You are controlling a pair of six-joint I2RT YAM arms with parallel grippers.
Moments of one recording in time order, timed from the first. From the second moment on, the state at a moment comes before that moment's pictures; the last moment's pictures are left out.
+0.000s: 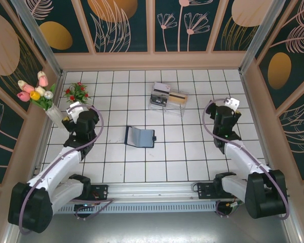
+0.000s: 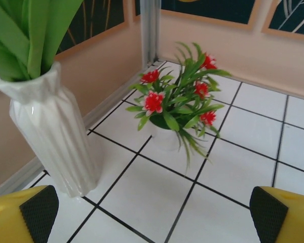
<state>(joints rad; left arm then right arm) -0.29 1.00 0.47 0.10 -0.77 -0.35 0.16 1.08 0.45 0.28 0.48 0.30</state>
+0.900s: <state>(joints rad) -0.09 1.42 0.15 1.17 -0.35 -0.06 0.01 1.50 0.20 1.07 0.07 0.09</state>
